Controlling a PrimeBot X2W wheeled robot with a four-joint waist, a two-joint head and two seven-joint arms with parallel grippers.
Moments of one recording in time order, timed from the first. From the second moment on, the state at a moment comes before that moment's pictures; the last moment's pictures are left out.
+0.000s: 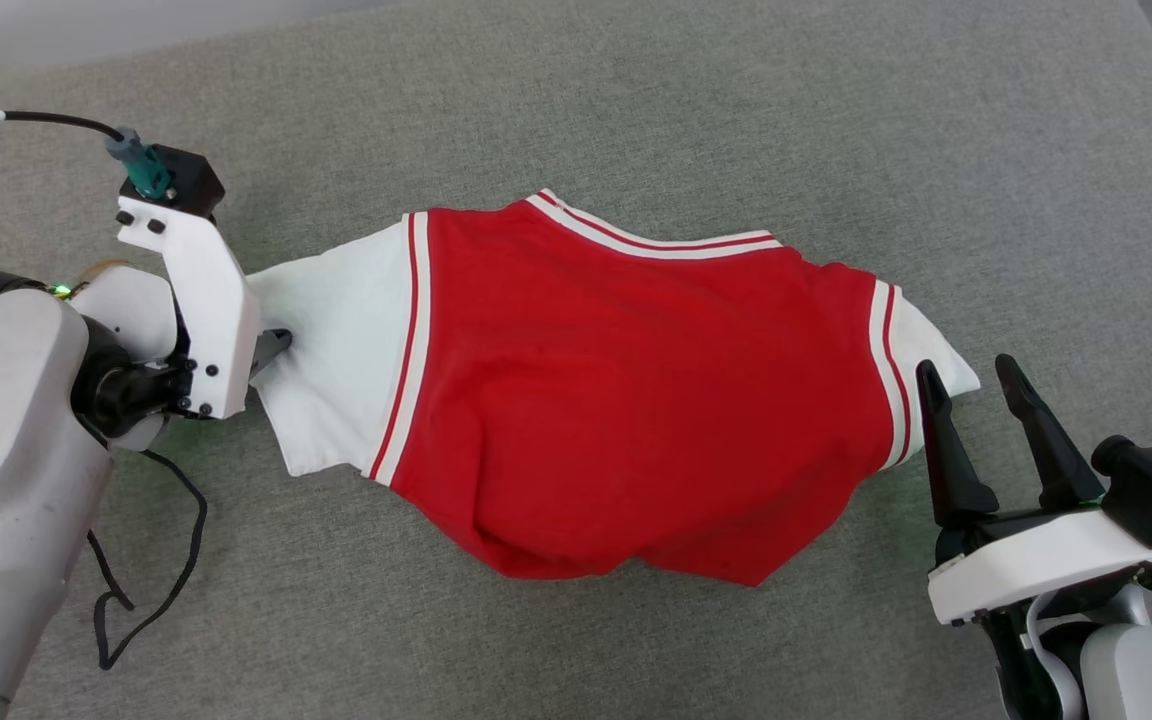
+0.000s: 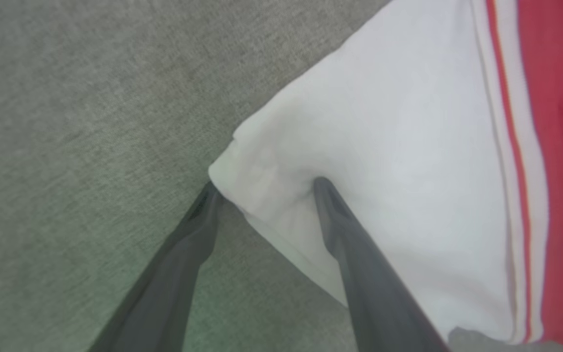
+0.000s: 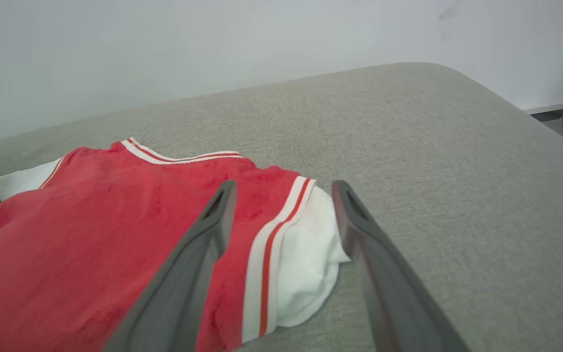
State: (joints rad) left arm -0.84 0.56 -0.57 0.56 -0.73 -0.13 0.83; right arm -0.12 -0.05 0.00 -0.01 0.23 0.13 -0.04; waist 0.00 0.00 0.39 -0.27
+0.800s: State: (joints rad) left arm -0.73 0.51 -0.60 0.40 -0.63 -0.06 0.44; right arm -0.14 -0.15 -0.26 0.06 0.36 0.13 0.41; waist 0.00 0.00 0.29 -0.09
